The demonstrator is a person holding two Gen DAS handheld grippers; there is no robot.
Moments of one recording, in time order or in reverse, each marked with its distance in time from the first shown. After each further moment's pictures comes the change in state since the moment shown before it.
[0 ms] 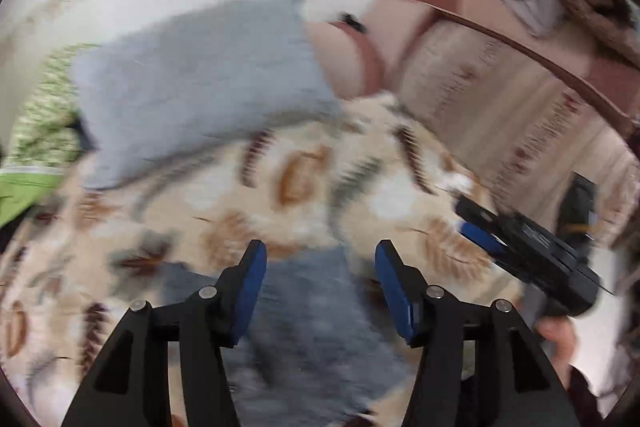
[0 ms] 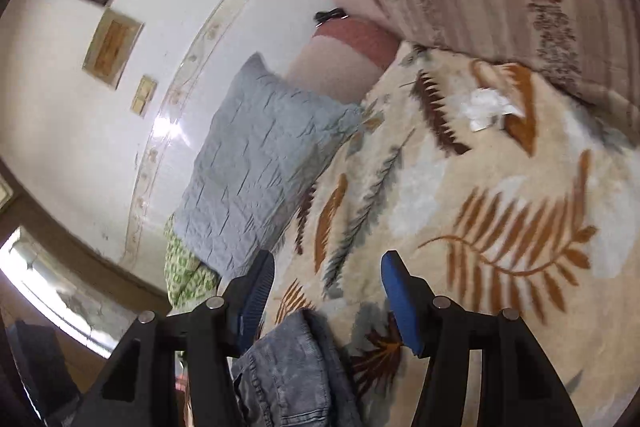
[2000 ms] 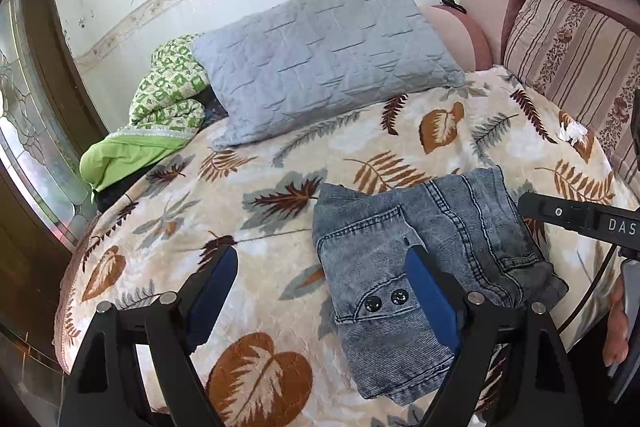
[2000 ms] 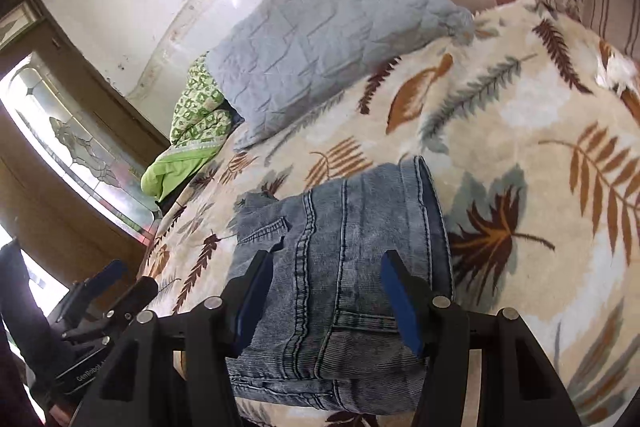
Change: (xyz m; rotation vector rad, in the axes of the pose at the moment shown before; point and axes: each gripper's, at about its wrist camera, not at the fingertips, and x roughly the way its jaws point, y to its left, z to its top) left arm -0.033 0.060 -0.111 0.000 -0.024 0.391; right arm 0.043 0.073 -0.107 -0.361 0.313 -0.016
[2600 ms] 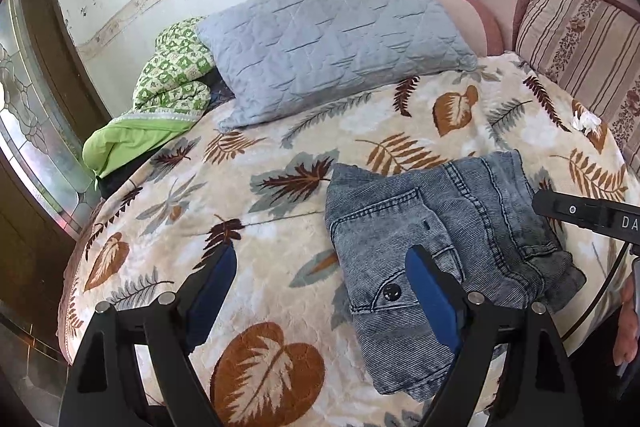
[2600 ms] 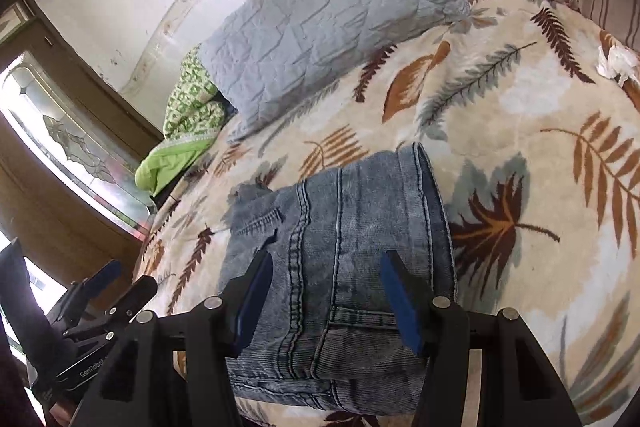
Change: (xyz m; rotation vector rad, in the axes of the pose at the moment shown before) left arm 0.017 0.007 -0.007 -0.009 0.062 0.025; right arm 0.014 -0.003 -0.003 0.012 0.057 -0.020
